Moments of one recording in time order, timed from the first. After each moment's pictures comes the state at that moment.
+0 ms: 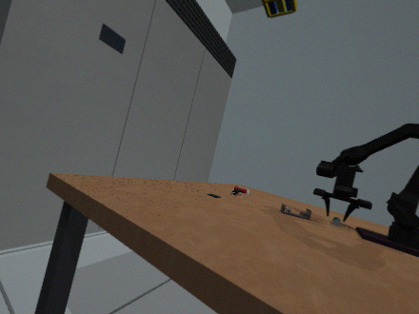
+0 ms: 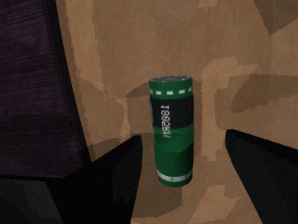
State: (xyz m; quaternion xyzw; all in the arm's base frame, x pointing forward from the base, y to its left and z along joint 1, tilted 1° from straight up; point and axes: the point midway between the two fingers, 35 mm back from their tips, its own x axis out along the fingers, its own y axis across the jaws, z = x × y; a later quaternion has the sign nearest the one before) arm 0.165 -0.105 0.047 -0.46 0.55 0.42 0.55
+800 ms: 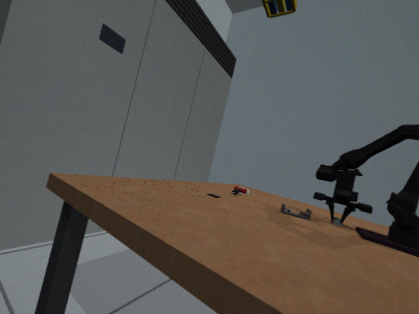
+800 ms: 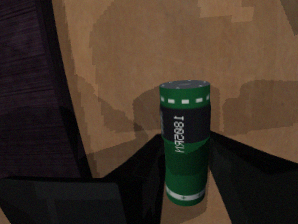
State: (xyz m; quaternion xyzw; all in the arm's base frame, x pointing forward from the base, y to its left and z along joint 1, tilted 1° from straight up) arm 0.161 -0.103 0.031 -0.46 0.55 0.43 0.55
